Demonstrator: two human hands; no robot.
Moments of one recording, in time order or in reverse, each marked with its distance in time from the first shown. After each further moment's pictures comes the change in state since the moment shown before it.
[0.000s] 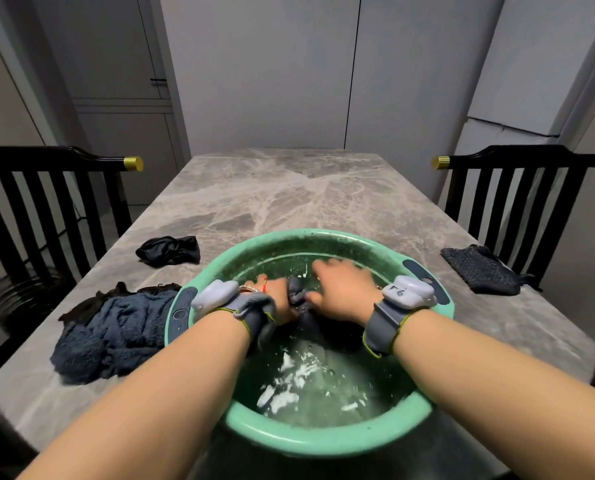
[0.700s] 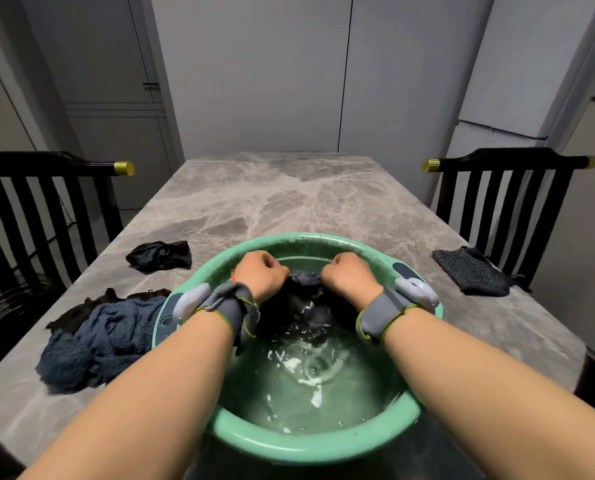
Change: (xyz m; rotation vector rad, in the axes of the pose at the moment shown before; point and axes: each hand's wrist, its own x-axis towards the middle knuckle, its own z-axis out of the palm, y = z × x) left_hand 0.004 0.010 -0.026 -0.540 0.256 -0.103; right_hand 0.009 0.015 -0.016 0.579 0.088 0.391
